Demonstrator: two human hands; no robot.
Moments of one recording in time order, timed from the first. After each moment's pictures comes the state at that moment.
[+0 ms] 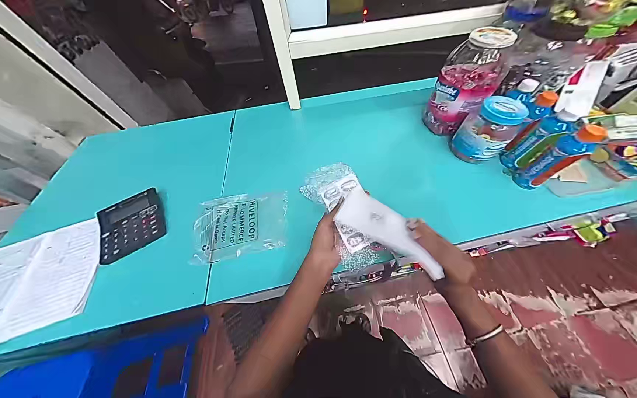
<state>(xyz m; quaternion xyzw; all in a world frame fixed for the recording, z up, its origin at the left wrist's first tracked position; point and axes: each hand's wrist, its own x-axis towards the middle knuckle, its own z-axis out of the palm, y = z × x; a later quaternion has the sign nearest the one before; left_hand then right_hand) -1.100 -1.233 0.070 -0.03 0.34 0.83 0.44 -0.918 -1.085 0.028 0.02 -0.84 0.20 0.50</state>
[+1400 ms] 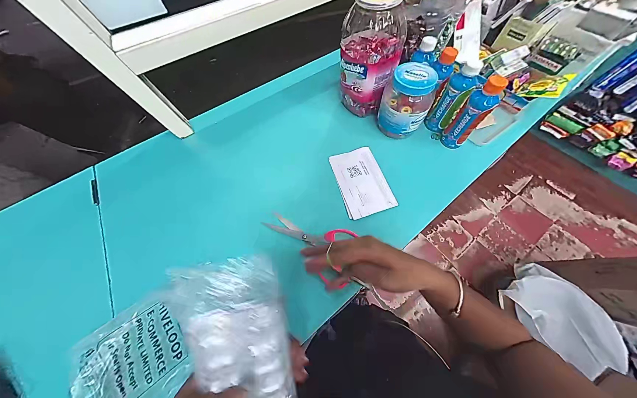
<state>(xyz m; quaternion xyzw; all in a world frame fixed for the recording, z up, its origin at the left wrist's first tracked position) -1.175 -1.338 0.067 0.38 0.26 0.62 0.64 -0.974 -1.077 0.094 0.08 -0.72 0.68 0.13</state>
